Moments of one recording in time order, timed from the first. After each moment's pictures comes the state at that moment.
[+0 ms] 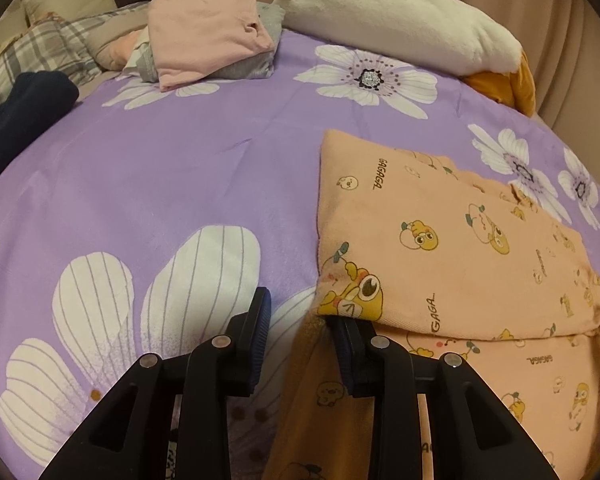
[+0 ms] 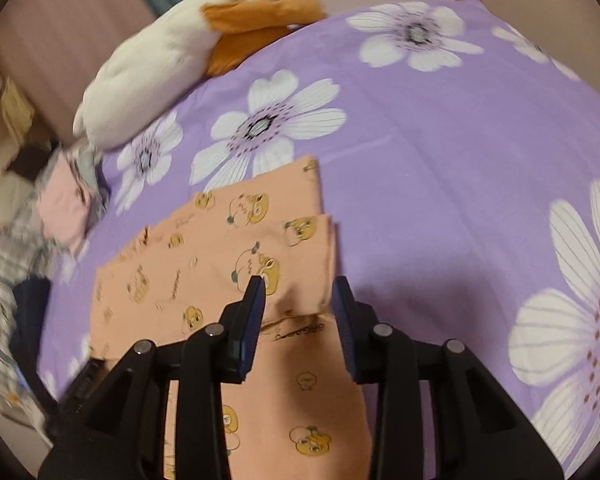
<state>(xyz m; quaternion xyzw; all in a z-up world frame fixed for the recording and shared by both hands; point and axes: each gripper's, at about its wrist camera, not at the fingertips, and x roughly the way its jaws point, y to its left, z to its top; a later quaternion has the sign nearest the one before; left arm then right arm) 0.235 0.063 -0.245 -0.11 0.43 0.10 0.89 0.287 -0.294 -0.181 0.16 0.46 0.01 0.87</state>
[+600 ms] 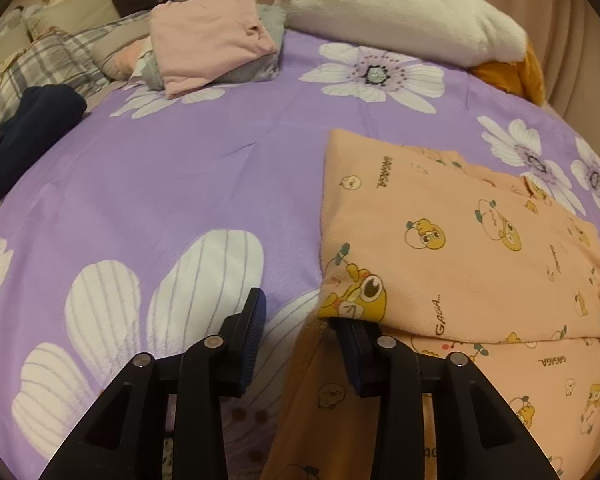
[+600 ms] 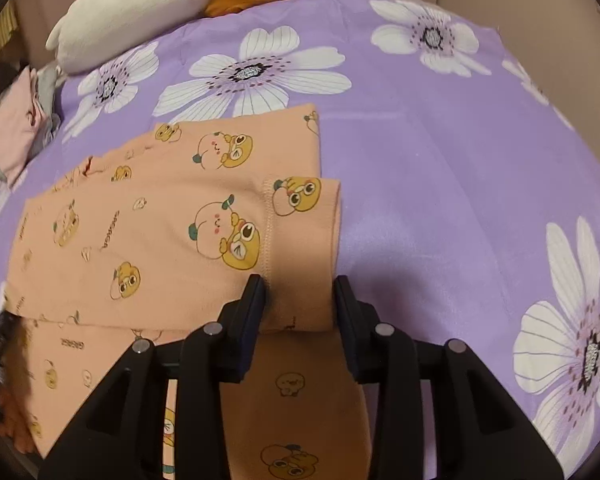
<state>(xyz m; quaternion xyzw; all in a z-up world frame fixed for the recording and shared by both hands) 0.238 0.055 -0.243 -0.08 0.44 0.14 0.88 0.293 -0.264 -0.213 0.03 0.50 -0.05 0.86</state>
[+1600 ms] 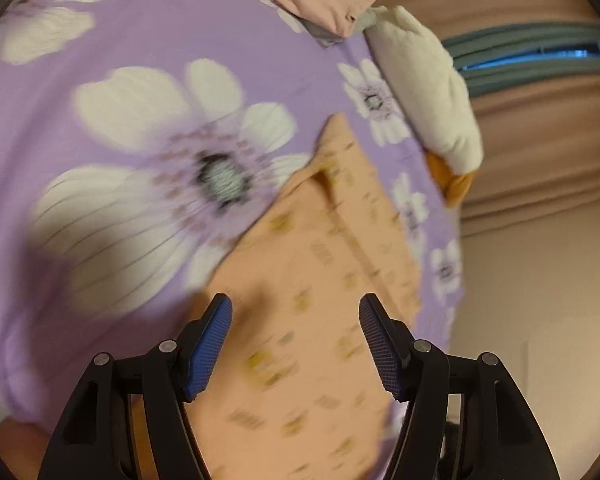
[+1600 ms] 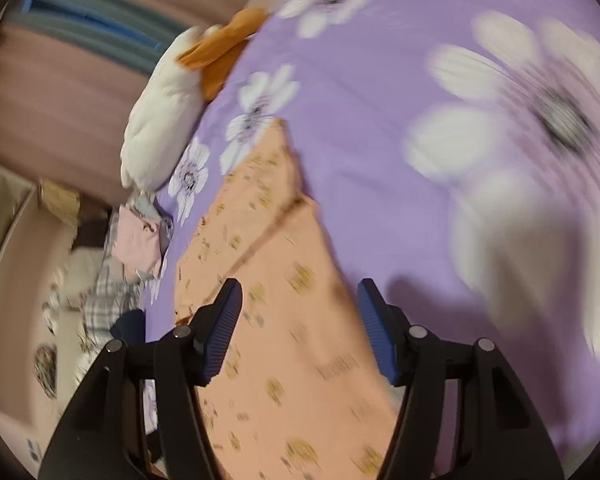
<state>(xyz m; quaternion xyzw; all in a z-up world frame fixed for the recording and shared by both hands) 0.055 0.097 -0.209 -0.48 0.42 0.01 0.77 0.109 -0.366 -0.184 0.42 0.43 0.02 0.80</state>
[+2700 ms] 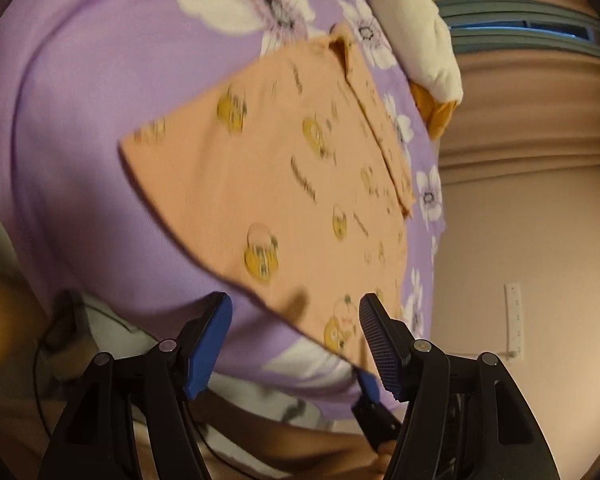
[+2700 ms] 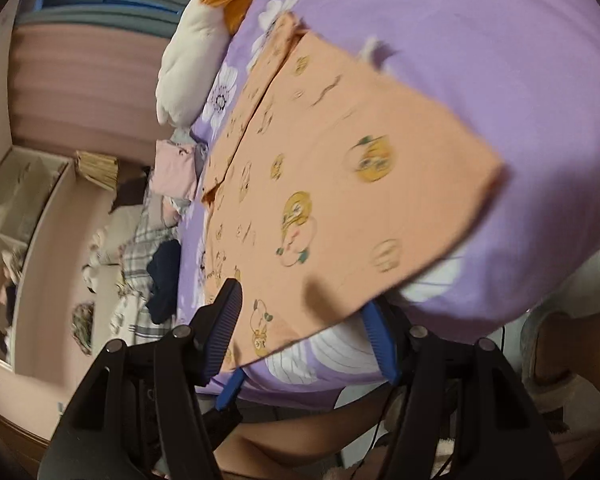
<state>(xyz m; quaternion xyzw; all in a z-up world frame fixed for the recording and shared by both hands) -0.047 0.045 -0.264 -0.52 0.44 -0.08 0.73 0.006 -0.272 -0.230 0.44 0.46 0.13 0.76</state>
